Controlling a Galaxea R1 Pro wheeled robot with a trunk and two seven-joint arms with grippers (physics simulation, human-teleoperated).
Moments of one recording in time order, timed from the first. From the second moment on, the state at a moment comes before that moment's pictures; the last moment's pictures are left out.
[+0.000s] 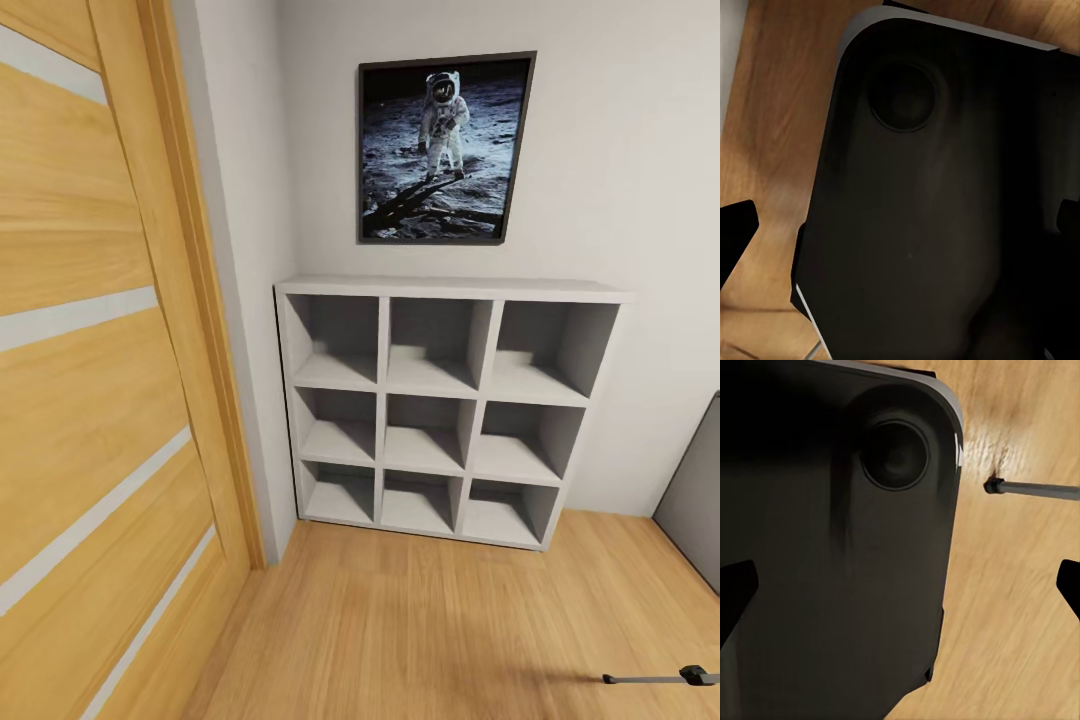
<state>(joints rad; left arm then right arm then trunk) 0.00 0.00 0.05 -0.03 0.22 -0.03 0.00 0.00 -0.02 0.00 0.00 0.09 -0.07 -0.01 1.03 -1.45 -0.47</state>
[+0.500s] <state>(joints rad) 0.00 0.00 0.05 -0.03 0.22 -0.03 0.00 0.00 -0.02 0.00 0.00 0.09 -0.07 -0.01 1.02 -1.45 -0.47</state>
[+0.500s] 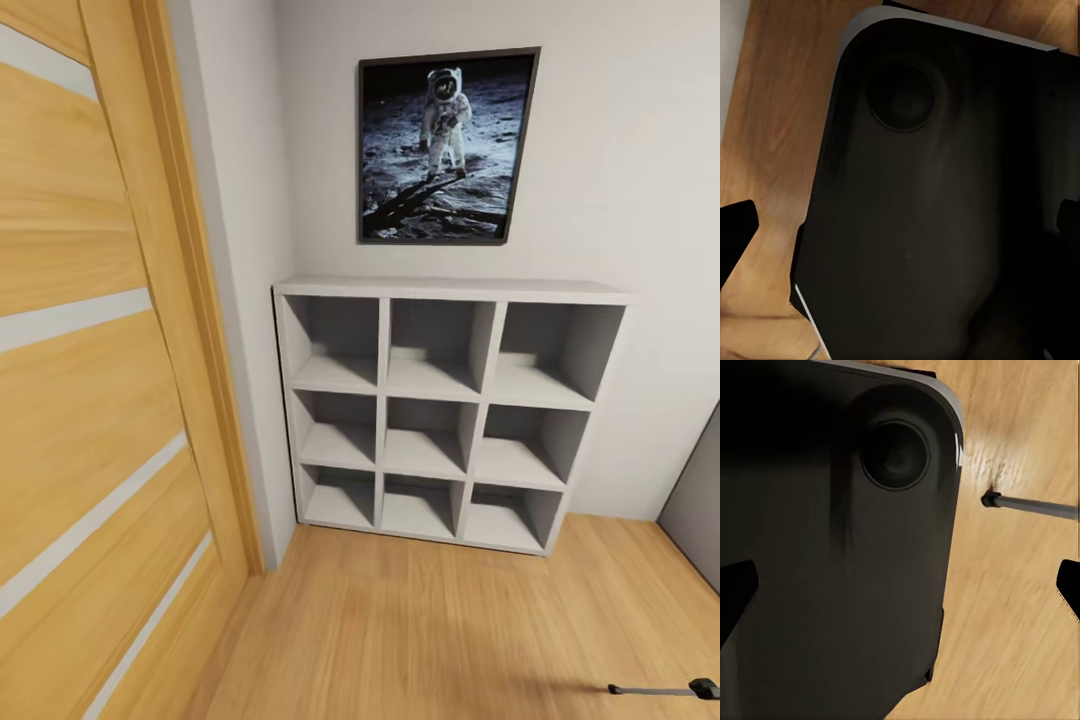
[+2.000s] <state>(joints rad) 0.00 0.00 0.06 -0.03 0.22 -0.03 0.00 0.00 -0.02 0.00 0.00 0.08 -0.07 -0.01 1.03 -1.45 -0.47</state>
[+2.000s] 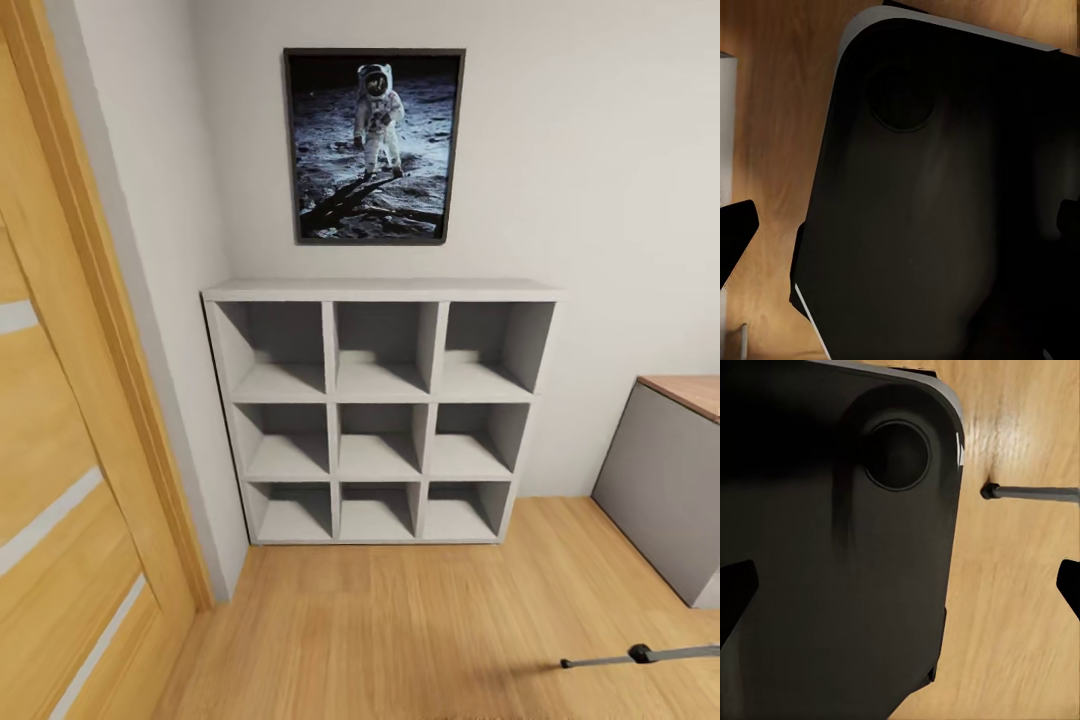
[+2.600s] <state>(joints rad) 0.00 0.00 0.06 -0.03 0.22 -0.03 0.00 0.00 -0.02 0.00 0.00 0.08 -0.07 -0.01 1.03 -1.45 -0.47</state>
